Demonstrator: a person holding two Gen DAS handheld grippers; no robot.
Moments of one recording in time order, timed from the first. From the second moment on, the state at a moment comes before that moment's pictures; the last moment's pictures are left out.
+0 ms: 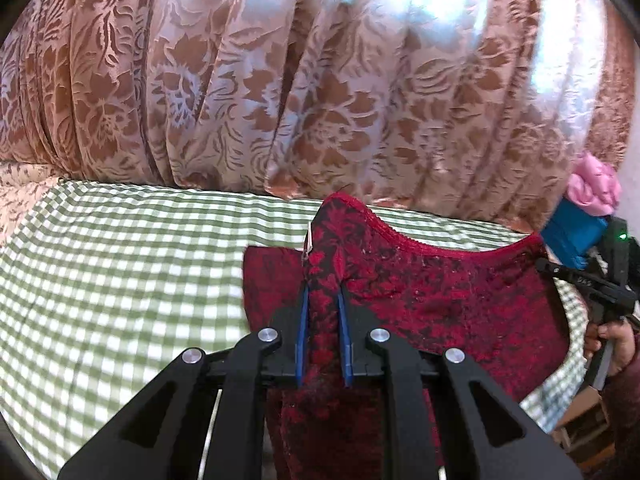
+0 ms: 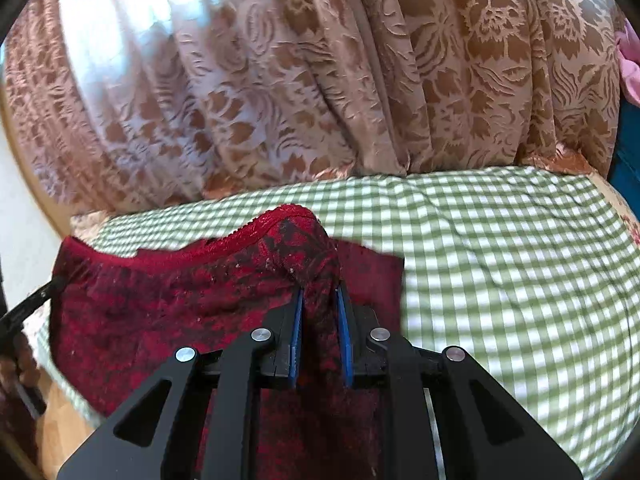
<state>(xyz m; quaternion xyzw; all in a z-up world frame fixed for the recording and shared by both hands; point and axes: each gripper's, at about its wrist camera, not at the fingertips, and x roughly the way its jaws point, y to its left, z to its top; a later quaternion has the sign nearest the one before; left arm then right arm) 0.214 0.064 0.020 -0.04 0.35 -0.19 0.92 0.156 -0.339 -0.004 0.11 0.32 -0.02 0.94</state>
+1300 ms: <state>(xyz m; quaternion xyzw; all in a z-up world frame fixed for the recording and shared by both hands) 0.180 0.096 -0.076 -0.12 0.43 -0.09 0.89 0.132 -0.304 -0.058 0.09 0.38 0.04 0.92</state>
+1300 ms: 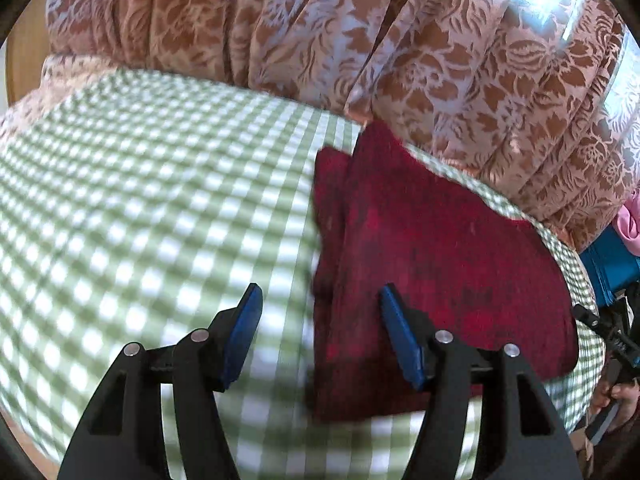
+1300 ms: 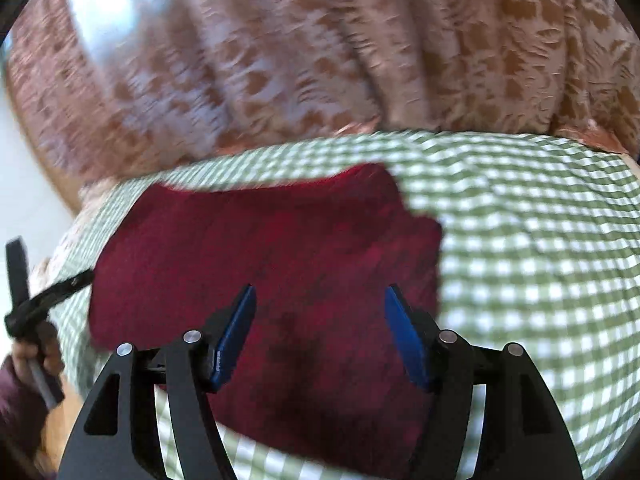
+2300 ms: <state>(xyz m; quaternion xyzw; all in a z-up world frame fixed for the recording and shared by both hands) 0.114 0.089 -0.038 -0.05 0.38 -0.02 0.92 0.098 -0.239 -0.062 0.10 0.37 0.04 0.92</state>
